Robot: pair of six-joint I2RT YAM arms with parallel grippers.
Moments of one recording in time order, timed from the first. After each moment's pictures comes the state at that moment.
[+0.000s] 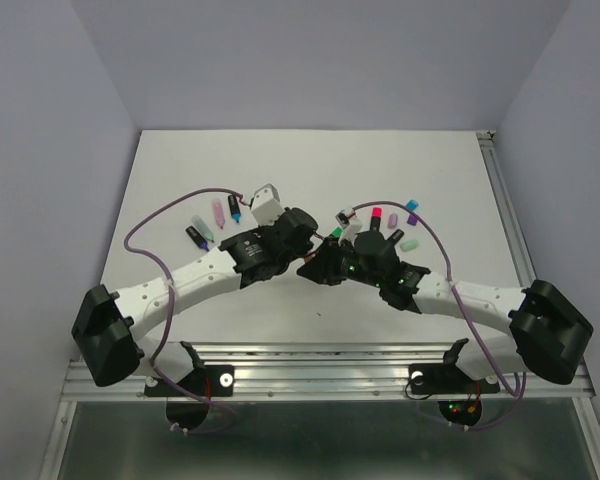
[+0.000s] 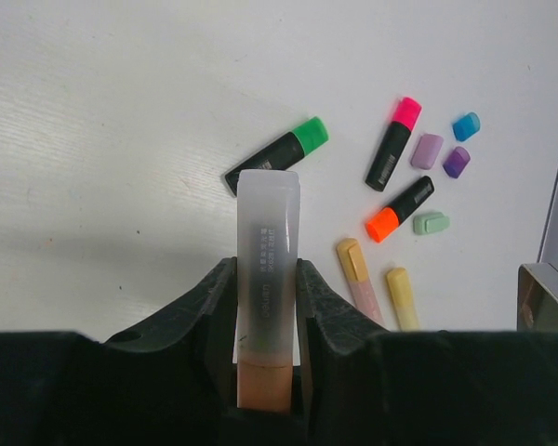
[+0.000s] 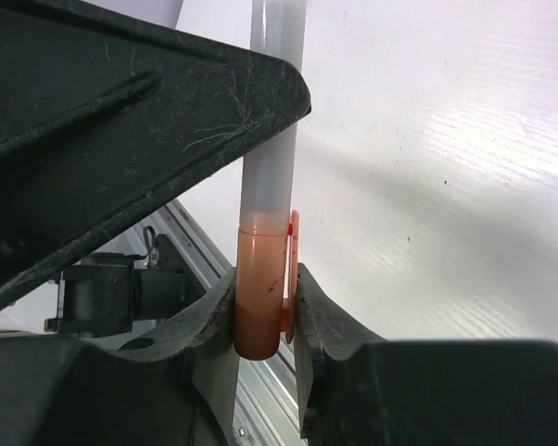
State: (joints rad) left arm -0.95 1.34 1.10 -0.56 -0.57 -1.21; right arm 0.88 1.33 0.67 0.34 -0.16 0.84
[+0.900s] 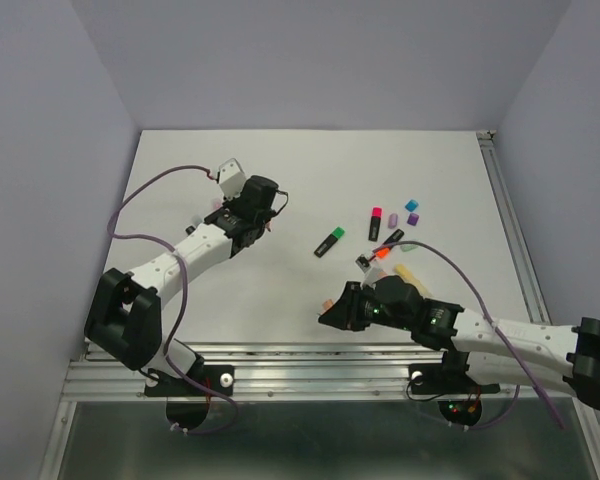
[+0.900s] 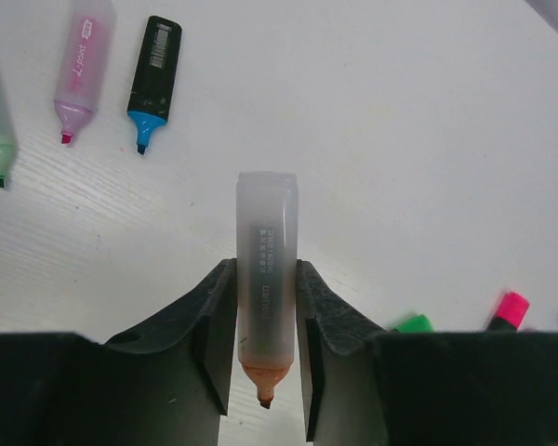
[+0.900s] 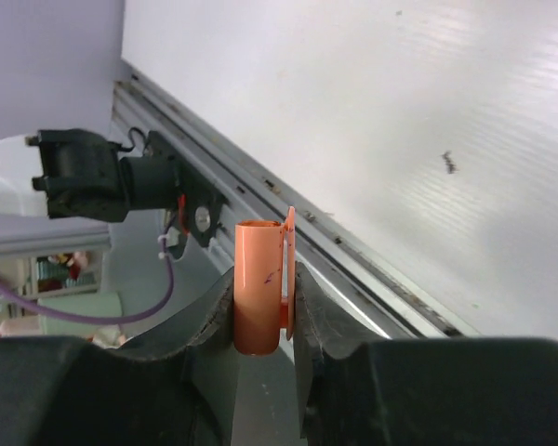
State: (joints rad) left arm -0.58 1.45 1.05 -0.31 -0.59 -0.96; right arm 1.08 0.97 0.40 0.15 -0.05 1.04
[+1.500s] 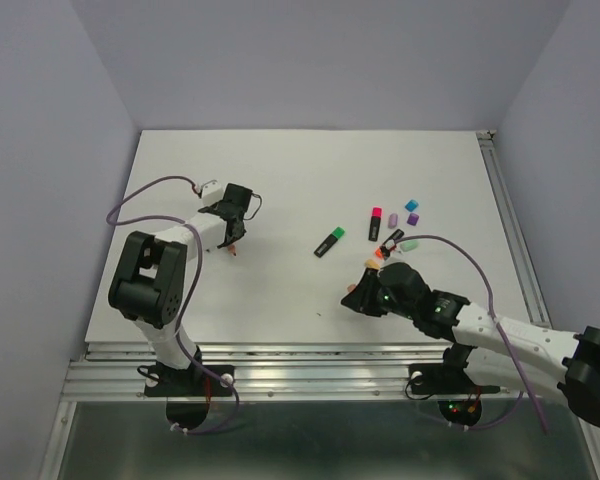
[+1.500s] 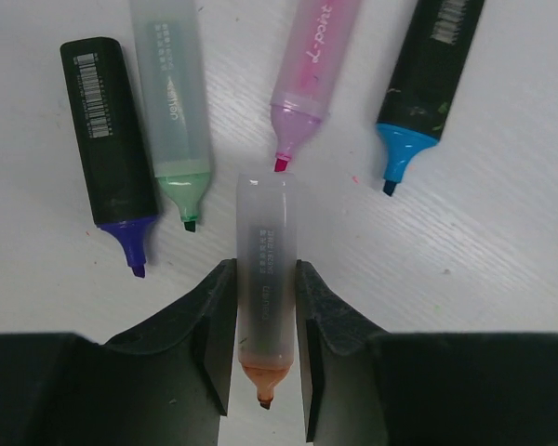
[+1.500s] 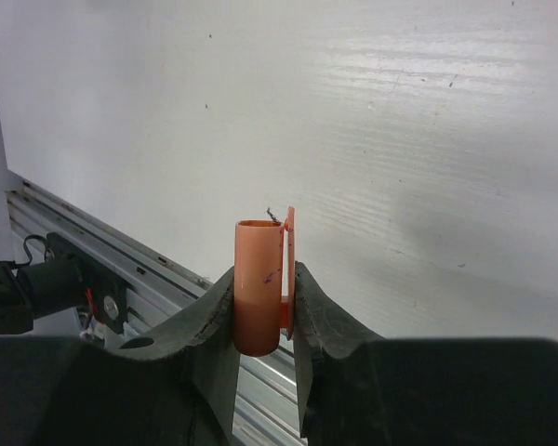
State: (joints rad) left arm -0.35 1.67 0.99 -0.34 -0.53 -0.76; right arm 0.89 0.96 0.41 -0.07 0.07 0.99
